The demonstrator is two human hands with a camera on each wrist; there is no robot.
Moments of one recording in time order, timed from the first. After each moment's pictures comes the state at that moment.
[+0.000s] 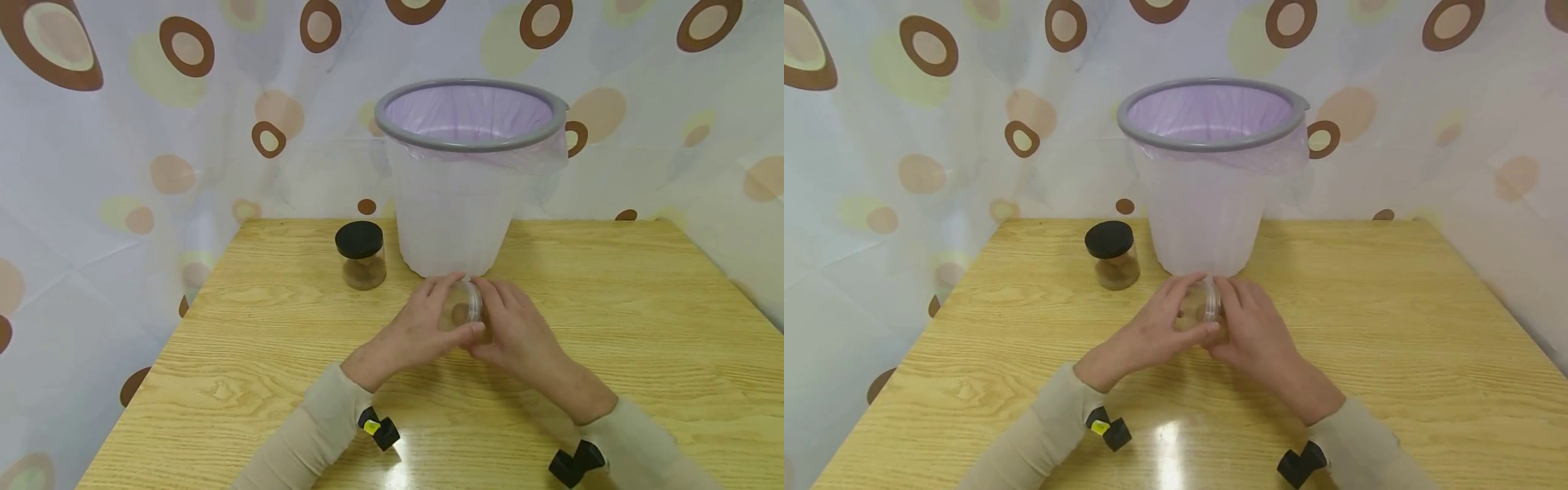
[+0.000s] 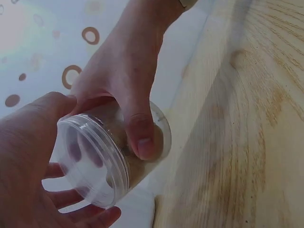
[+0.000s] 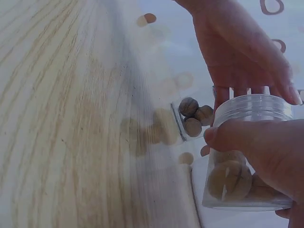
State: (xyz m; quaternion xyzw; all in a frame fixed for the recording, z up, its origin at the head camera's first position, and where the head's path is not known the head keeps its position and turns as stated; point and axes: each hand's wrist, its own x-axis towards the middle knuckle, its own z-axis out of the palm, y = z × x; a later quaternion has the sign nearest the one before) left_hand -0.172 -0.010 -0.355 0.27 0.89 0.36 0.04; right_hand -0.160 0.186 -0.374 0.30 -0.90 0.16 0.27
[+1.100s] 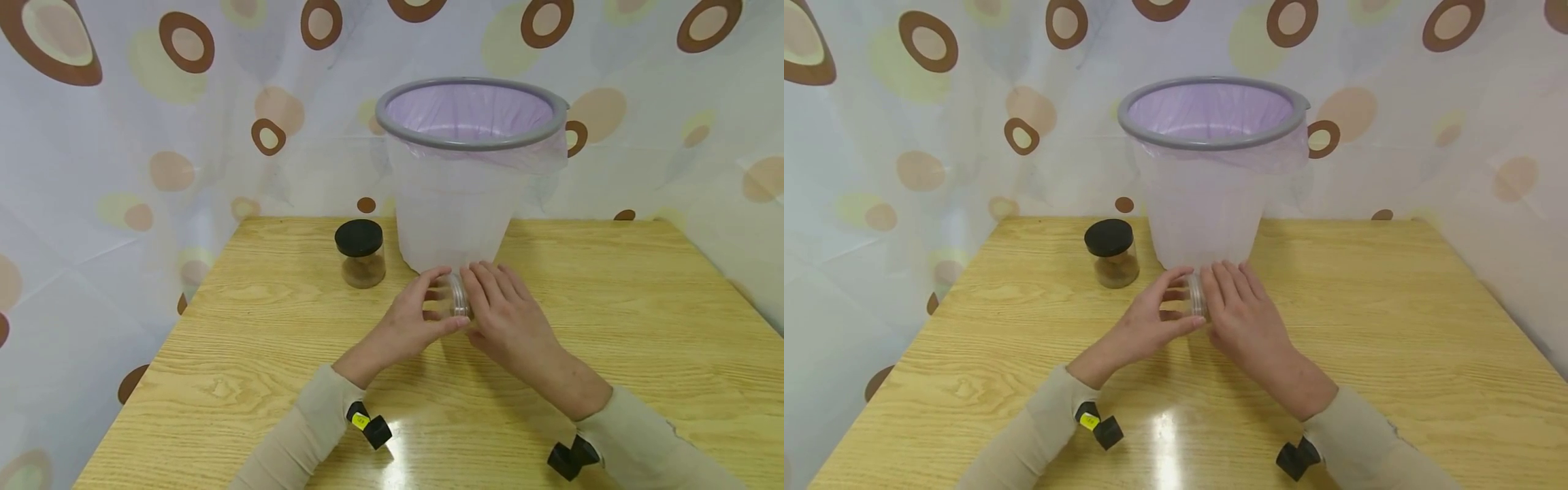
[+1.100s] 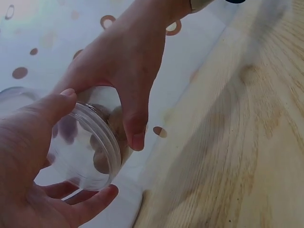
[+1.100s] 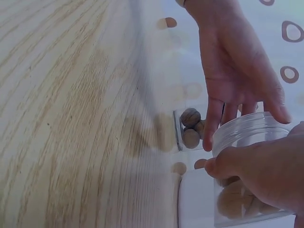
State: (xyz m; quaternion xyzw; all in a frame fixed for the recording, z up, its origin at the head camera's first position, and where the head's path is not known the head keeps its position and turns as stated) left_hand -0.180 -0.020 -0.367 0.25 0.78 0.57 0.08; right_hand -0.160 0.178 -0.359 0.33 -0.88 -0.03 0.33
